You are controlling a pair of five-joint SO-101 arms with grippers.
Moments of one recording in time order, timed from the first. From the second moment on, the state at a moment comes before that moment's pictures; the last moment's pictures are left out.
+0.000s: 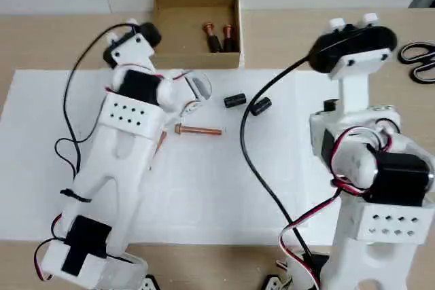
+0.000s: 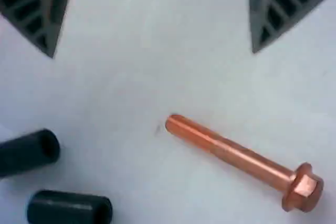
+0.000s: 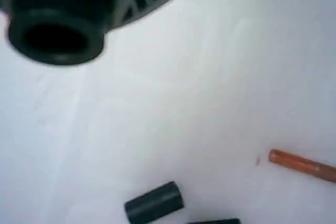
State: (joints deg) left arm 14.3 -2.1 -0.8 84.0 54.1; right arm 0.7 -38.0 -1.2 95.2 11.6
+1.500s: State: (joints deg) left arm 13.4 5.8 31.7 42.7 68.4; right arm -0.9 -38.0 -1.2 95.2 10.6
